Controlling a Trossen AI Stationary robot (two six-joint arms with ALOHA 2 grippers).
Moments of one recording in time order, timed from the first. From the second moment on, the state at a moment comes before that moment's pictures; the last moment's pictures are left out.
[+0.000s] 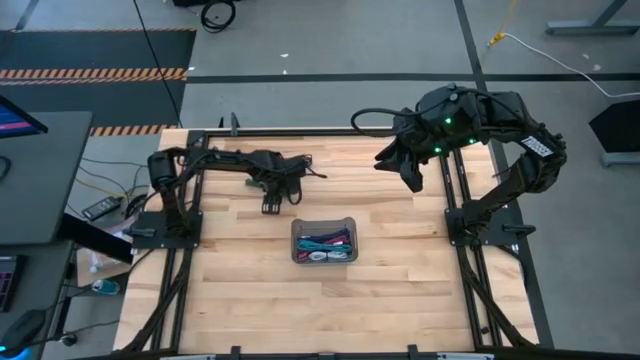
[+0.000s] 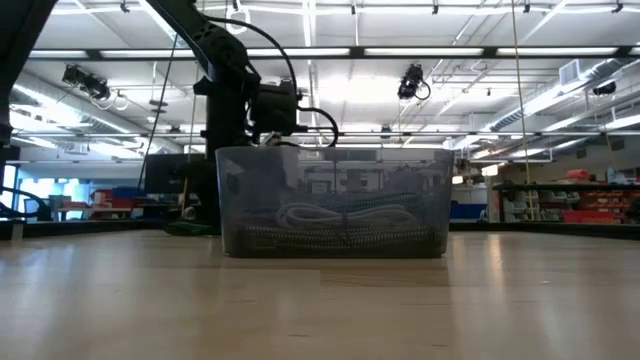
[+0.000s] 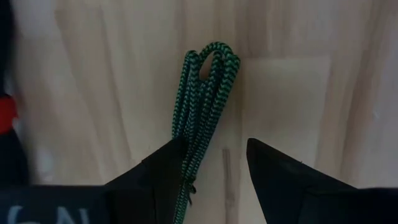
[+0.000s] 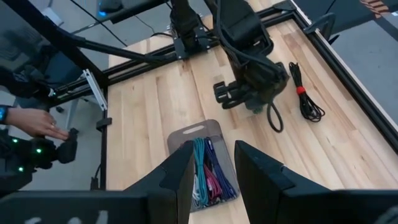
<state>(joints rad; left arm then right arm) 0.34 1.85 1.14 -0.76 -0.12 0.43 -0.04 1.46 2.13 -1.32 -0.05 0.32</state>
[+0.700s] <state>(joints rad) 0.35 1.84 1.19 -0.79 -0.08 0.49 -0.04 1.46 2.13 -1.32 -0.05 0.32</state>
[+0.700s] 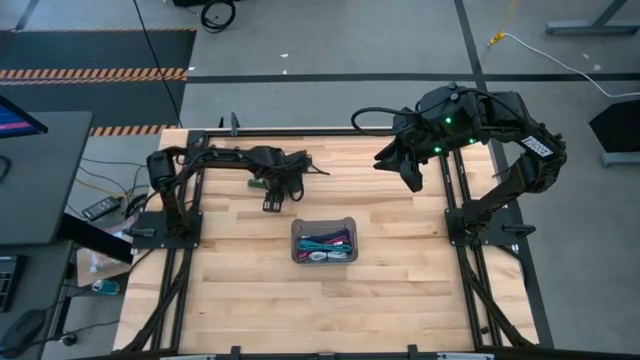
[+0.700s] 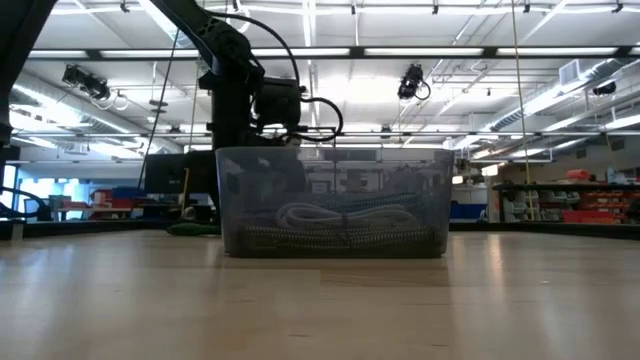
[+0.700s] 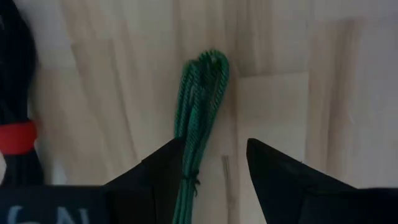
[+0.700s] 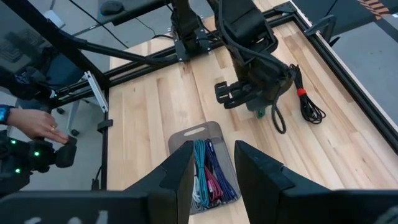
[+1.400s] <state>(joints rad) 0.38 1.85 1.19 -0.76 0.03 0.46 -0.04 1.46 2.13 -1.32 -0.05 0.34</state>
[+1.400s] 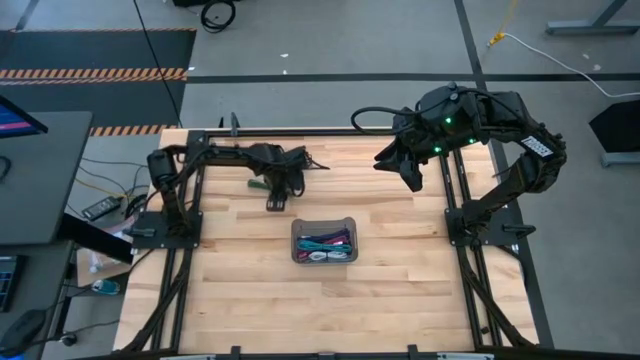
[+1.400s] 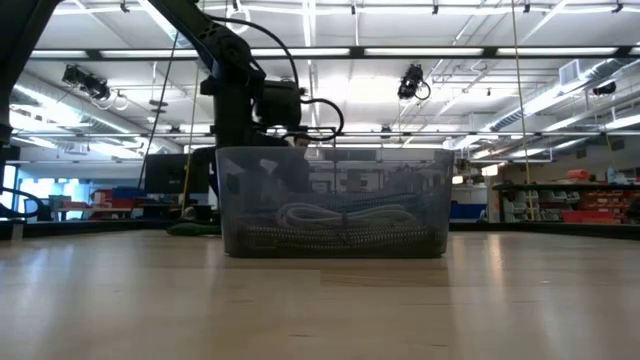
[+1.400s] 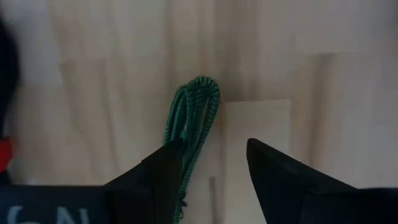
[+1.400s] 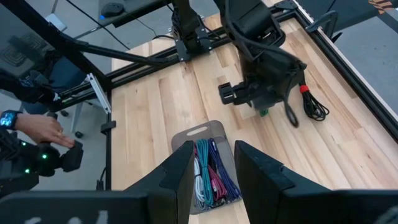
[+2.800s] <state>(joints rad) 0.16 1.94 1.89 -1.28 0.02 0.05 -0.18 1.31 2.13 -1.41 0.15 0.25</state>
